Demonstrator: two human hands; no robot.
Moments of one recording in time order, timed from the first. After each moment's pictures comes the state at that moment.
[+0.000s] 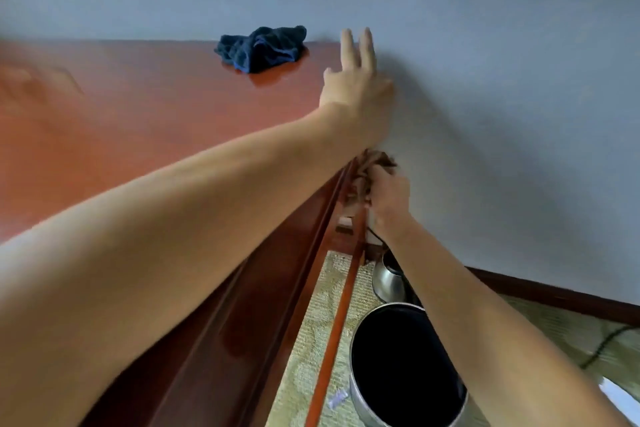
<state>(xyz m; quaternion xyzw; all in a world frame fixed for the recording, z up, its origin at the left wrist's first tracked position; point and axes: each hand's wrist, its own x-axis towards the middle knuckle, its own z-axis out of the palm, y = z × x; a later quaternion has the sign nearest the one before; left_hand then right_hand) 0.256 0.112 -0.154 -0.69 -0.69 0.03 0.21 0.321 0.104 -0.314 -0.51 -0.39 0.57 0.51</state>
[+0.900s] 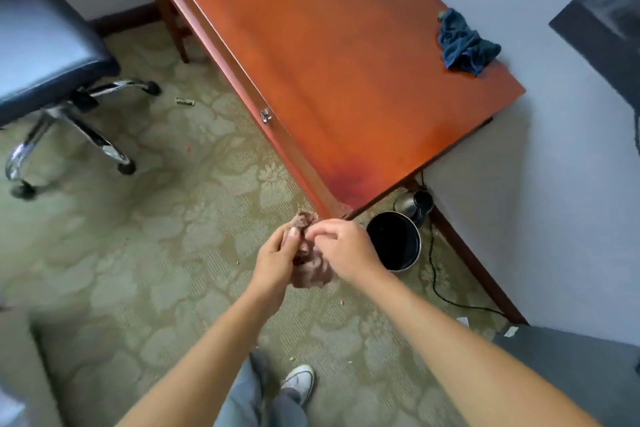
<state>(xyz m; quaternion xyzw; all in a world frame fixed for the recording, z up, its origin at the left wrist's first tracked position) 0.251 -0.424 -0.100 0.06 -0.64 -0.63 -0.43 0.314 -0.296 -0.047 -0.36 -0.80 0.47 -0.07</state>
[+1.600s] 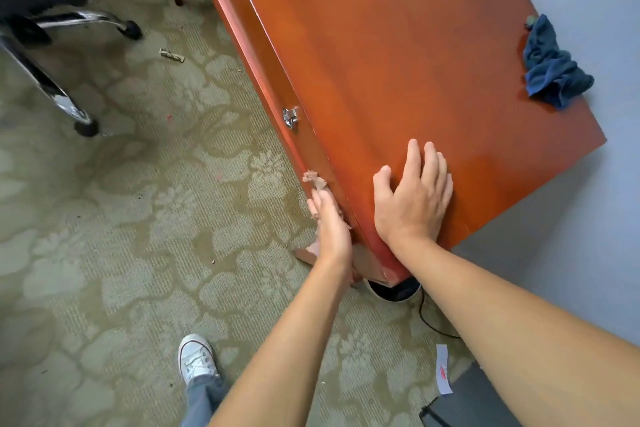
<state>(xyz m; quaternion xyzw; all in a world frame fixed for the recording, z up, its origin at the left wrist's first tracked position) 0.174 -0.274 -0.214 0.24 -0.53 -0.70 -0.42 0.184 -0.183 -0.130 -0.44 -0.90 0.02 0.05</state>
